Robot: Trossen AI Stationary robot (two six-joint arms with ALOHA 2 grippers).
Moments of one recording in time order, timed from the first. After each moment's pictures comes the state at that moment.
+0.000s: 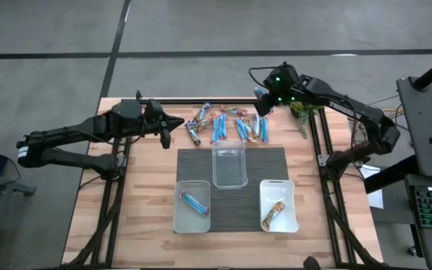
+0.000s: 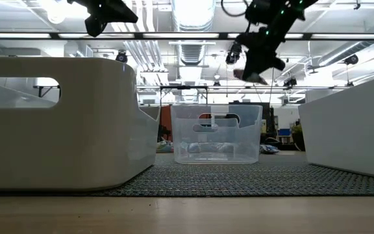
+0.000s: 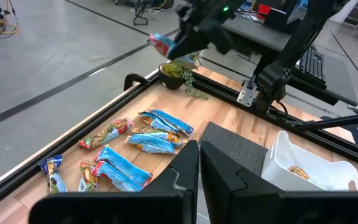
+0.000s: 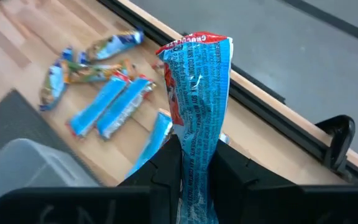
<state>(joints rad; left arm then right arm) 0.23 0.88 0.94 -0.33 -0.13 -0.29 -0.65 1.42 1.30 -0.74 0.00 0.25</state>
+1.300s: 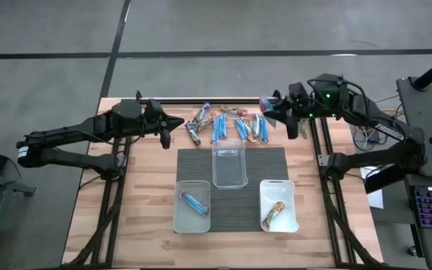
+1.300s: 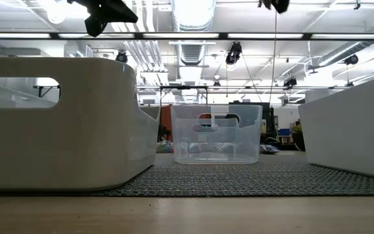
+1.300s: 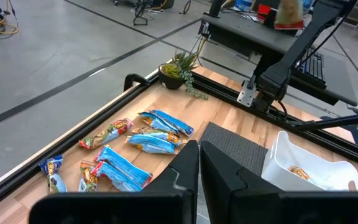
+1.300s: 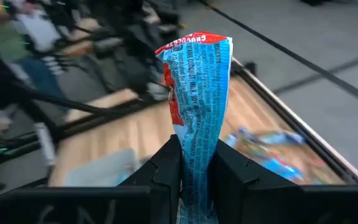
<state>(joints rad) 0.23 0.88 0.94 -0.33 -0.13 -0.29 -0.36 1.04 1.30 -0.59 -0.24 0.24</state>
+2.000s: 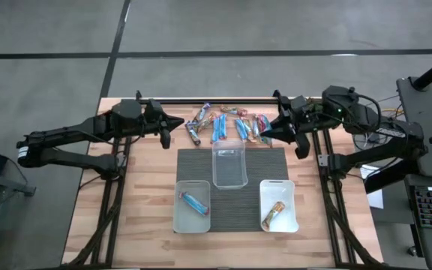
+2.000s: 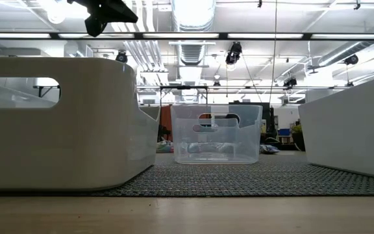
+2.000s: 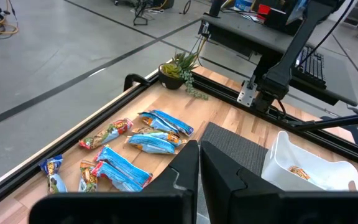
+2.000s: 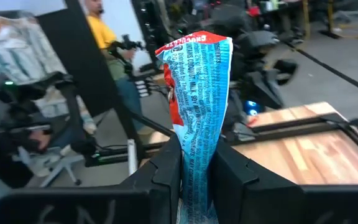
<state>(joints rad) 0.23 0.88 0.94 -0.33 -0.13 -0.29 -0.09 1.05 1.30 -0.34 -0.29 0.29</state>
